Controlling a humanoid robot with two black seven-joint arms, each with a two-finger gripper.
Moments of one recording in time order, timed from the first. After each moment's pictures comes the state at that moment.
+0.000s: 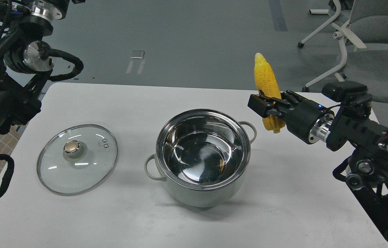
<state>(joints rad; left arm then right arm) -0.98 0.44 -0.94 -0.83 0.24 -0.14 -0.42 0.38 -0.28 1.08 1.73 -2.04 0.49 -0.14</state>
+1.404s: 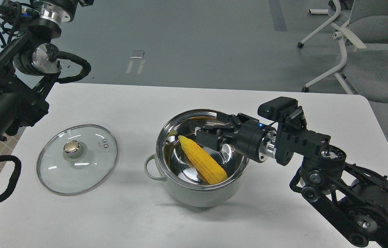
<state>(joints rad) -0.97 0.41 -0.94 -0.83 0.24 -0.14 -0.42 0.47 -0.16 0.96 1.69 -2.03 0.49 -0.13</state>
